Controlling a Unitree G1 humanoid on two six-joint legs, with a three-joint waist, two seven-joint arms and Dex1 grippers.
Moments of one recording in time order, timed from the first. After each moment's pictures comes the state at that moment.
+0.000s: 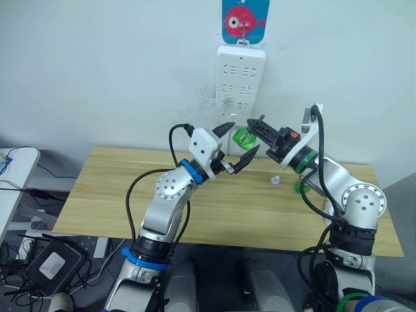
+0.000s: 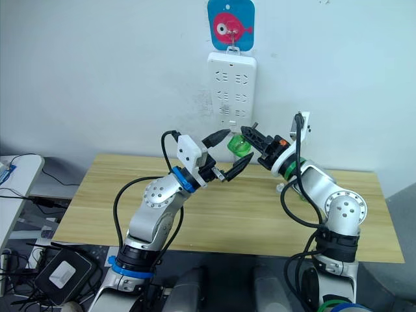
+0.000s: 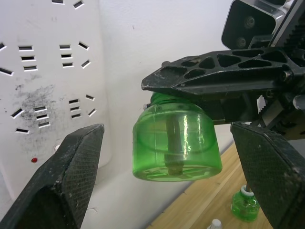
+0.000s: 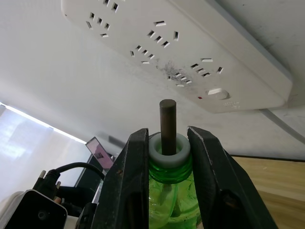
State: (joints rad) left arm -0.44 0.13 -0.16 -0.10 -0.20 0.10 -0.58; right arm -0.56 -0.14 -0.32 -0.26 1.32 1.01 -0.11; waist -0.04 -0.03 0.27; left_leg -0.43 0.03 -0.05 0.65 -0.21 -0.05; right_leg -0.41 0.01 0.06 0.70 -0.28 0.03
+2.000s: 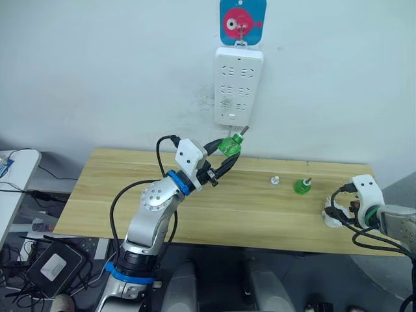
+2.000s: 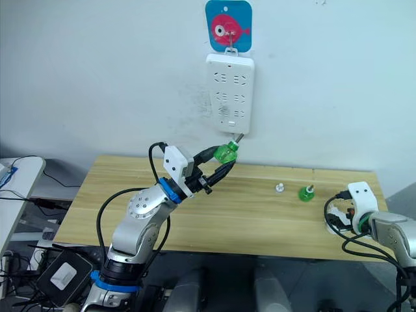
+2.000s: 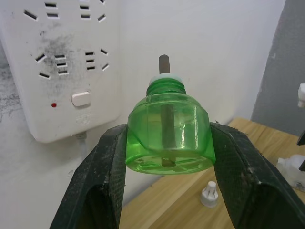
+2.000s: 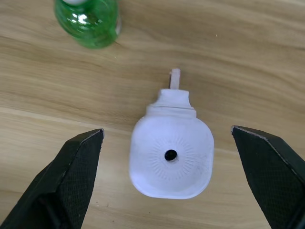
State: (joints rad) left arm -0.32 0.21 -0.12 -0.21 -0.24 0.18 -0.59; right arm -0.14 -0.86 -0.12 -0.07 0.54 1.09 0.30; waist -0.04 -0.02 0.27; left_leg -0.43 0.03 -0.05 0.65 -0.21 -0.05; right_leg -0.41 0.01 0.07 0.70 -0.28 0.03
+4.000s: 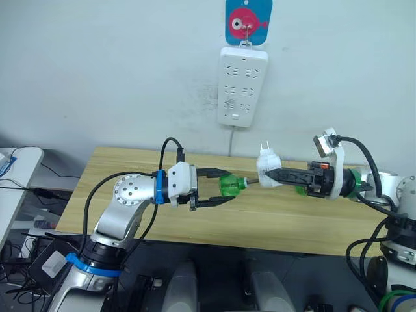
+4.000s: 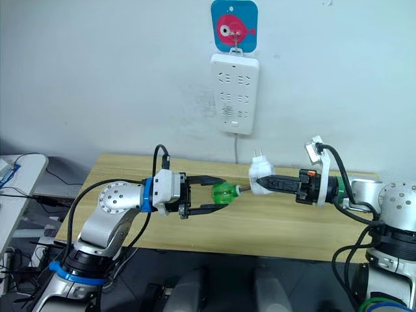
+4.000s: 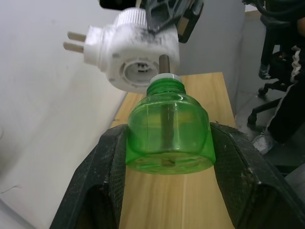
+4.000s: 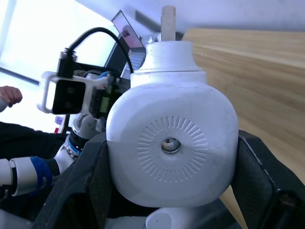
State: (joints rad) left arm -0.38 0.53 -0.17 -0.14 -0.33 -0.01 -1.15; right arm -0.56 -0.54 -0.42 -0.15 1.26 1.61 0.49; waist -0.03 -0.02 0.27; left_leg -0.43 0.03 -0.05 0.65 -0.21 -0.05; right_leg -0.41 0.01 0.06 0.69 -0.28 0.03
